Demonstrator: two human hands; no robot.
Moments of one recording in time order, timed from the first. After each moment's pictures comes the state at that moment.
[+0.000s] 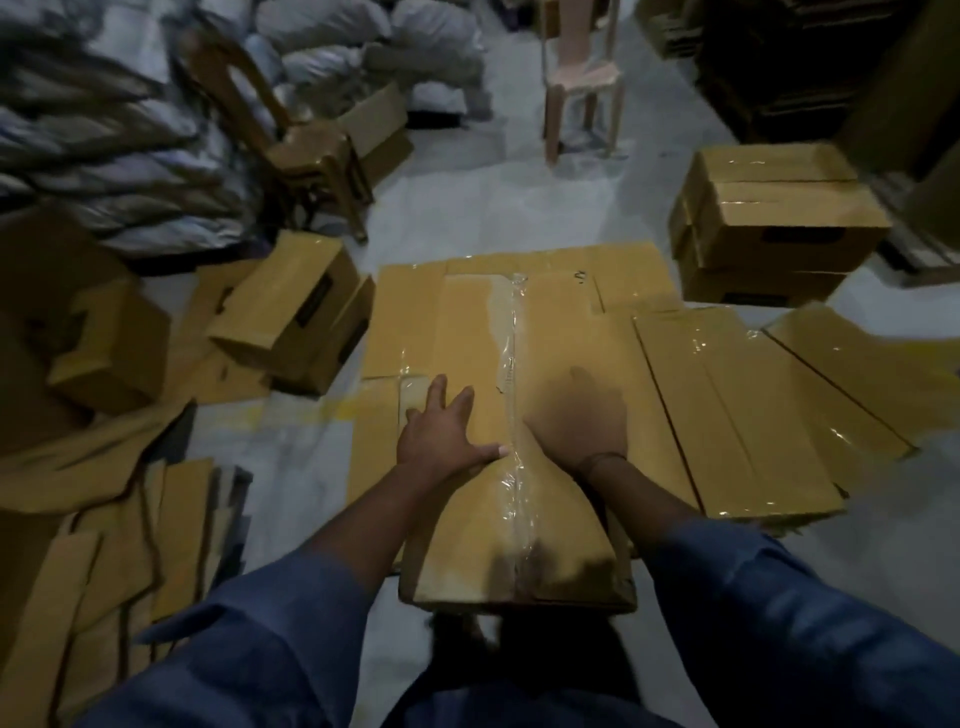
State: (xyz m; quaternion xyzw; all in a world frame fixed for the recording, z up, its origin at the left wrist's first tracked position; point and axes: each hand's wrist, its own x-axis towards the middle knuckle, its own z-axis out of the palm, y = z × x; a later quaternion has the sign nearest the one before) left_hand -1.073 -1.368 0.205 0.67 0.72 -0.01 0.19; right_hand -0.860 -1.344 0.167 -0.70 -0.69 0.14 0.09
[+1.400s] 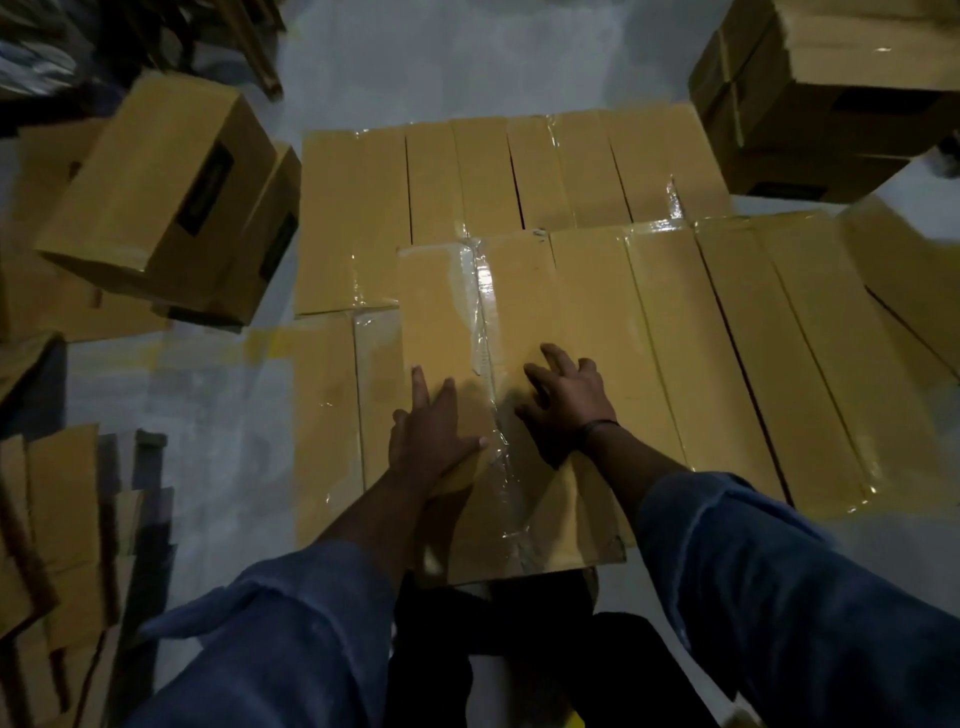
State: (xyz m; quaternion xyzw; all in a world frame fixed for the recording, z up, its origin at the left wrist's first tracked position) left_hand -1.145 -1.223 -0.074 0.67 0.69 -0.06 0.28; right_hand -0.916 -1.186 -0.077 -0.65 -0.72 0.25 -0.05
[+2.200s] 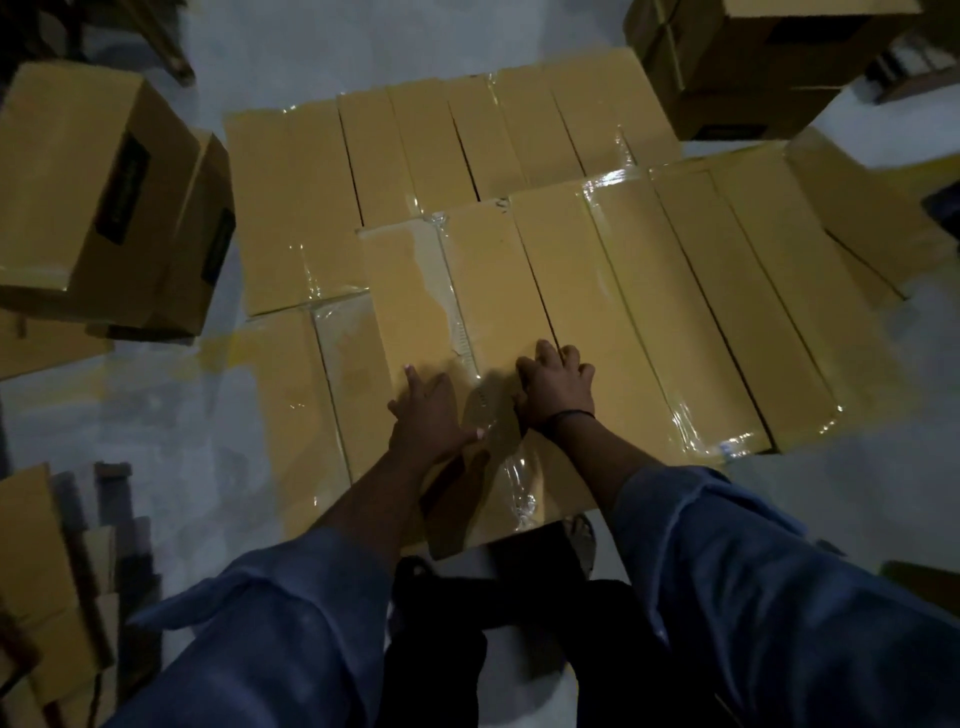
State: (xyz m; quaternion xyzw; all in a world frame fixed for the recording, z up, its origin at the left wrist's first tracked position) left_hand -1.132 -1.222 -0.070 0.67 0.63 -0.10 0.38; right_hand -0.933 -1.220 -0.099 -0.72 -0.65 0.21 -0.11
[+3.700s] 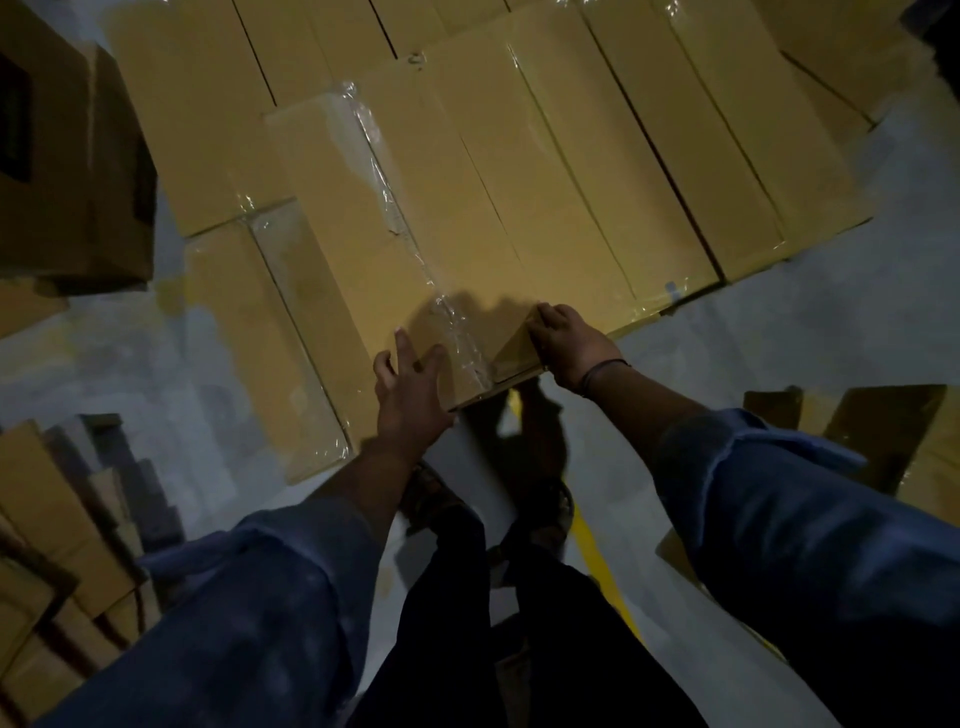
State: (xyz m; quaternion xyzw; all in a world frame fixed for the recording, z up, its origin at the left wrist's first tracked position) left_hand -1.126 -1.379 -0.109 0.76 0.59 -0.10 0.26; right_hand -0.857 -1.374 -0.107 -0.63 -0.71 0.26 -0.14
